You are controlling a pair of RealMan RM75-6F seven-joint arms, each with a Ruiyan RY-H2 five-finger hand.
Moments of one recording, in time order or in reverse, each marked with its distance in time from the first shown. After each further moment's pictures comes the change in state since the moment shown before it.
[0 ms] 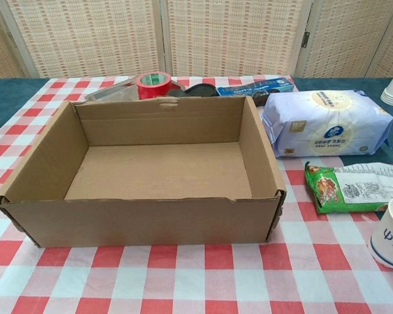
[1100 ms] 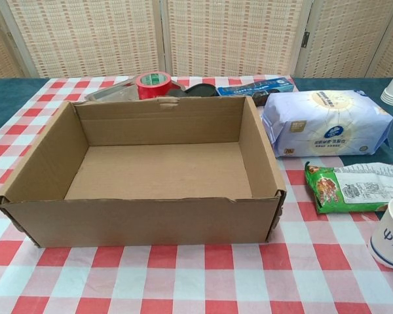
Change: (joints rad) left arm 0.004 0.033 0.006 -0.021 0.008 -0.006 -0.032; right arm 0.011 0.042 -0.018 -0.040 -0.014 -0.036 0.042
